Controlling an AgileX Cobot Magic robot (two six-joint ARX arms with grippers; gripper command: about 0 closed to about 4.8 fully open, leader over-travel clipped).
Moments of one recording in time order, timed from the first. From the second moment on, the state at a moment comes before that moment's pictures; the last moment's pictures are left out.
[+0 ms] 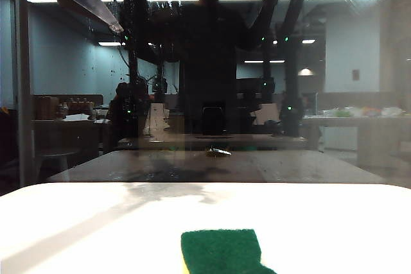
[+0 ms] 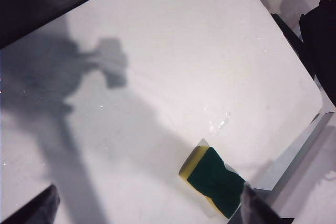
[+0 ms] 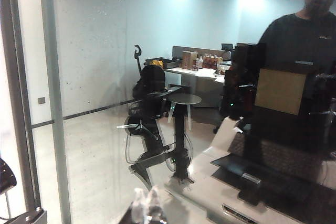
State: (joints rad) left arm -0.31 1.67 1.80 -1.19 0.56 0.21; right arm -0.10 1.36 2.07 -0.43 -0.79 0.10
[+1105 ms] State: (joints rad) left arm -0.47 1.25 1.12 -0.91 0.59 -0.03; right arm -0.10 1.36 2.07 -0.43 -0.79 0.10
